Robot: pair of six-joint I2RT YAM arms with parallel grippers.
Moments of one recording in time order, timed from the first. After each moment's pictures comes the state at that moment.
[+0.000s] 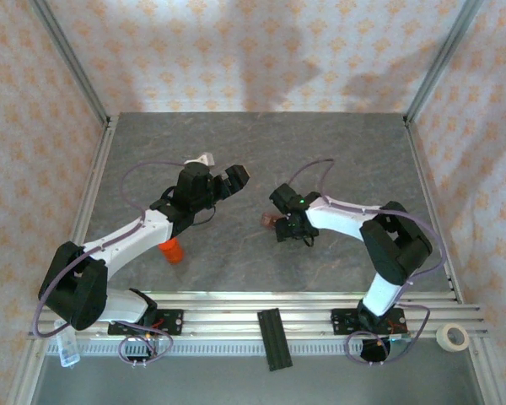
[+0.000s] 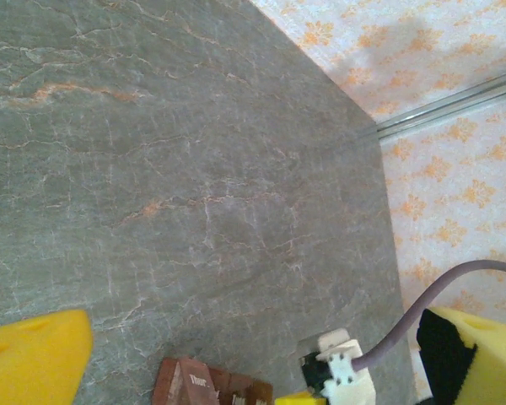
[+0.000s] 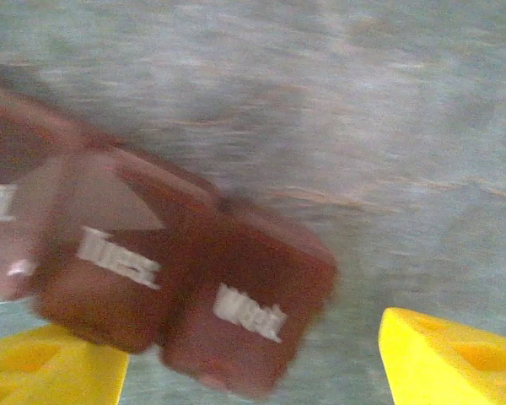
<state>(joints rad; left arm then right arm) -0.48 1.35 0.82 0.06 0.08 -0.95 0.67 1.70 0.99 -0.67 0.14 0.51</state>
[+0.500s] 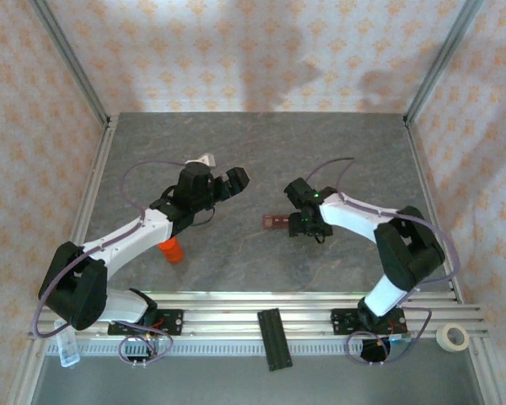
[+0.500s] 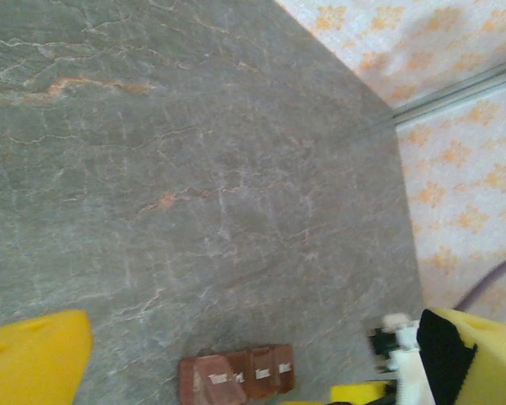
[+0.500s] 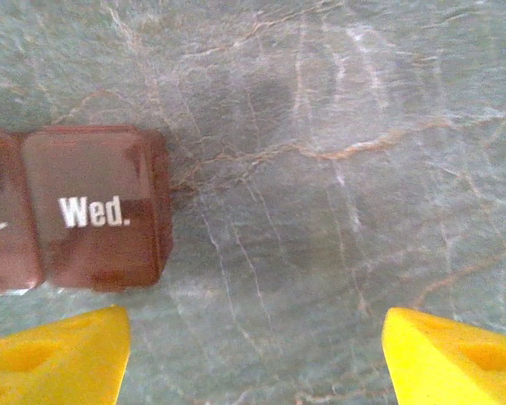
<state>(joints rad) -0.48 1.35 0.85 -0.01 0.08 -0.89 0.58 1.60 0.97 -0.75 0.14 0.56</state>
